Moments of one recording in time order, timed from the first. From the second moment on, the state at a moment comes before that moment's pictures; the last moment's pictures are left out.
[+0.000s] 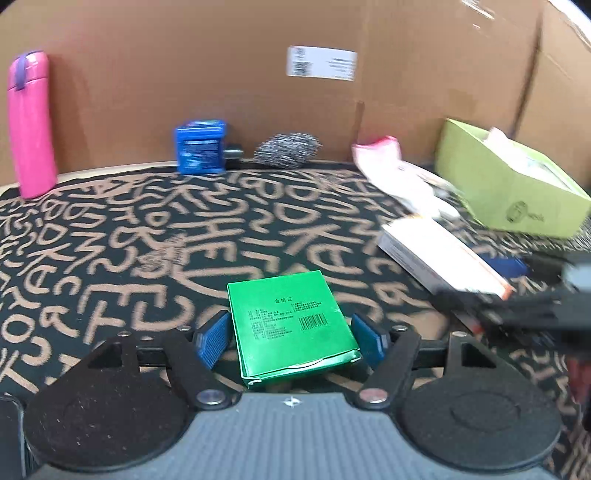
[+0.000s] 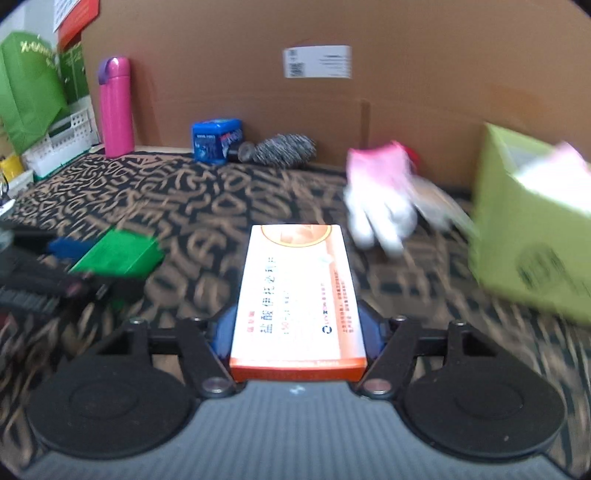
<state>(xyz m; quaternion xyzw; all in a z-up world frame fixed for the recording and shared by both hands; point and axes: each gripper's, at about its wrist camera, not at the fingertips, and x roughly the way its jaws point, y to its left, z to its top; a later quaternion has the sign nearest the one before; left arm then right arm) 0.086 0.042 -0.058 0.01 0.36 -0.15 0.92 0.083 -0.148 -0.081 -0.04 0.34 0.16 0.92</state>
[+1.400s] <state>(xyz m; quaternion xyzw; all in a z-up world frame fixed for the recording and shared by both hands) 0.156 -0.226 0.075 0.04 0.23 -0.31 0.92 0.079 -0.364 0.034 0.03 0.13 -0.03 0.99</state>
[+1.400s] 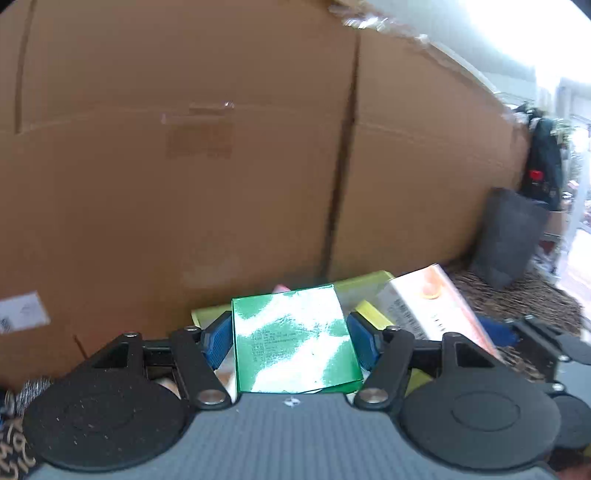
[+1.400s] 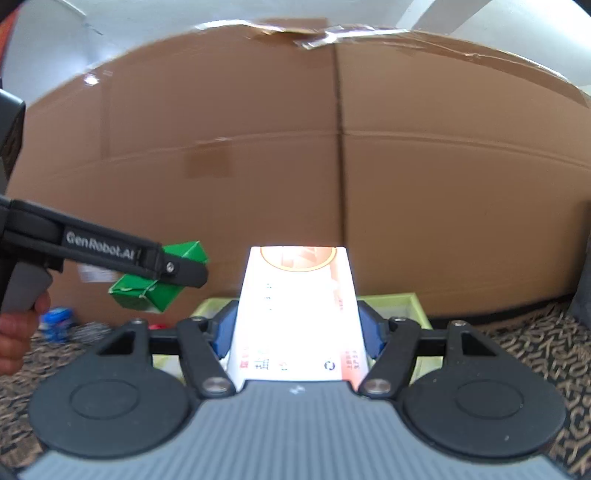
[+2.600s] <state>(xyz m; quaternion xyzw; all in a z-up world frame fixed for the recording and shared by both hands) 0.122 -0.201 0.040 0.01 0.27 -0.27 0.92 0.071 -0.344 0.013 -0.02 0.16 -0.03 0.99</state>
